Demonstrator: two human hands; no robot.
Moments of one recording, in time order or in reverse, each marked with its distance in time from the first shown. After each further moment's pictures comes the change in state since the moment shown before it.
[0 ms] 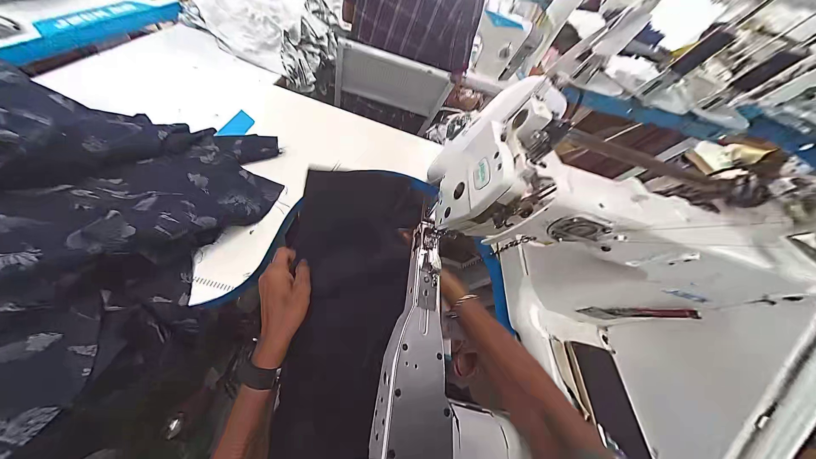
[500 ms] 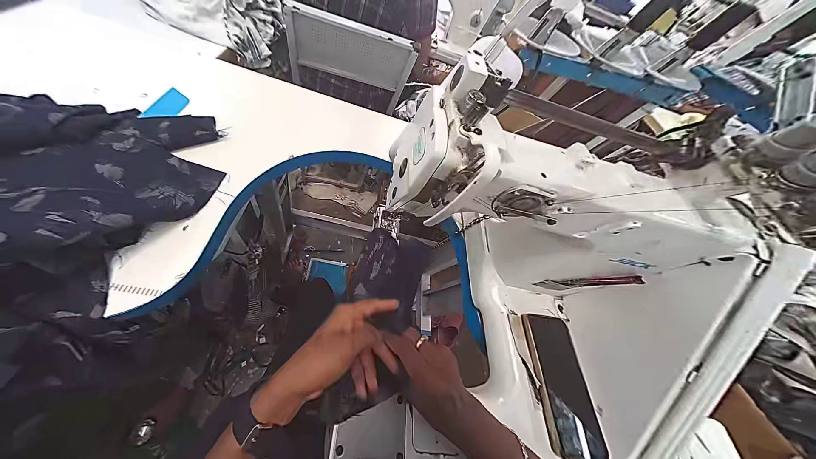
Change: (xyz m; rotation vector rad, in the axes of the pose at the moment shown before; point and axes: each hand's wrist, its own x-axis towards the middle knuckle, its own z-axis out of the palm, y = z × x) left_hand -0.059 0.087 0.039 -0.753 -1.069 -0.194; right_hand -0.166 -0.047 0.007 -0.620 0.441 -0.848
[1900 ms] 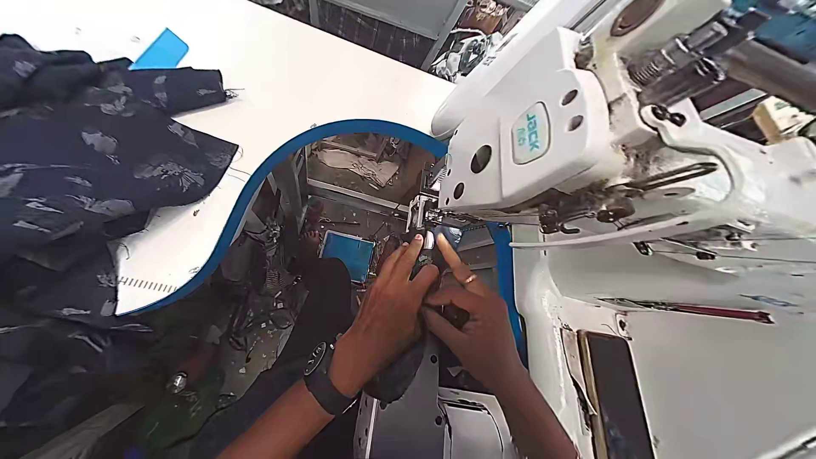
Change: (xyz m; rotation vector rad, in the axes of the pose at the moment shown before) left_hand 0.058 -0.036 -0.004 1.016 0.420 0.573; right_hand 0.049 0.035 0.009 0.549 -0.194 0.545
